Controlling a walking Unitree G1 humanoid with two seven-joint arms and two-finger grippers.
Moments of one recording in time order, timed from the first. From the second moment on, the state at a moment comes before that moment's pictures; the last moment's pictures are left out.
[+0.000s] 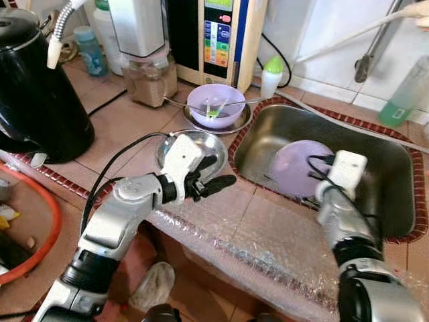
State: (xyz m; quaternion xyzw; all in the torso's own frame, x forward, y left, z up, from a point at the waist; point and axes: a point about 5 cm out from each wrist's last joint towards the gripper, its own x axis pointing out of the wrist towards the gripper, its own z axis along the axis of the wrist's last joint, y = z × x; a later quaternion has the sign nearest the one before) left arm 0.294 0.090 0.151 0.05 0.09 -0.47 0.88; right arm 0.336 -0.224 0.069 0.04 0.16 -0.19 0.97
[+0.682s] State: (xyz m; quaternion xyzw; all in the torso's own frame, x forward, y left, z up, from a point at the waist) left arm 0.299 0.091 0.148 0.07 0.13 -0.49 0.86; right arm 0.337 -0.201 0.079 0.03 0.09 -0.09 0.99
